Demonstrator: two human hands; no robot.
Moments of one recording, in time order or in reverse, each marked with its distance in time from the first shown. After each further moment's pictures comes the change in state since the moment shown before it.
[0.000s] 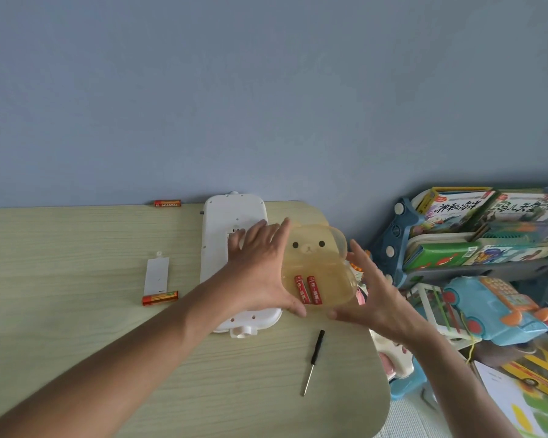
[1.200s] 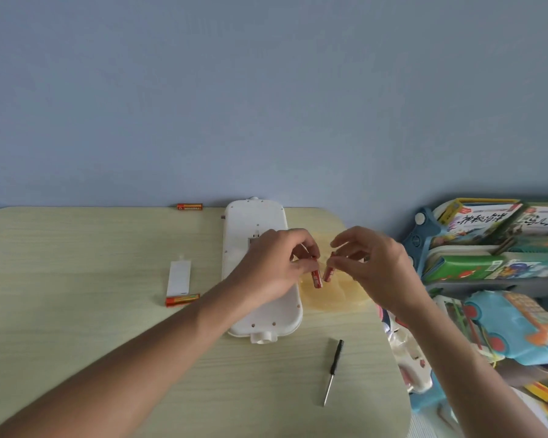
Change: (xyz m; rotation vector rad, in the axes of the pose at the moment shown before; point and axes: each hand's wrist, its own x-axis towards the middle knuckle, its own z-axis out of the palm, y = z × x) left_hand -0.002 -0.007 -0.019 -0.611 0.177 0.009; right_hand 0.046 -0.055 0.002 -0.146 0.254 -0.021
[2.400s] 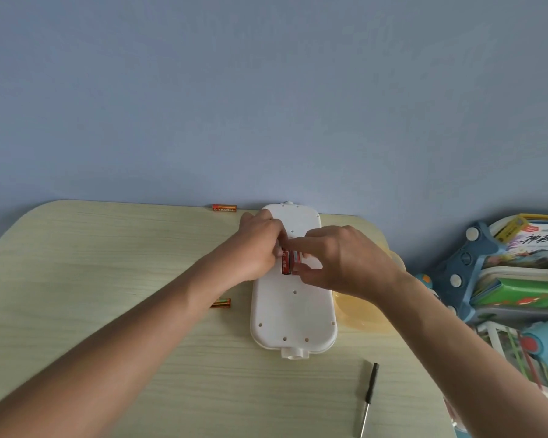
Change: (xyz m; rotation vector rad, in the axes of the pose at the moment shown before) left_hand 0.015 -0.053 -0.057 0.467 -0.002 -0.154; right_hand 0.057 -0.052 0.065 -0.520 -0.278 -0.677
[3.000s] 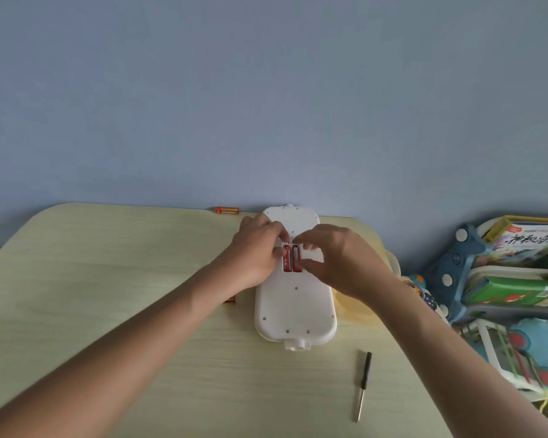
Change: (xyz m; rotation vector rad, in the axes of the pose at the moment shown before) left_hand -0.016 -0.002 0.004 -0.059 0.111 0.004; right_hand -0.010 -0.010 0.001 0.176 0.120 0.220
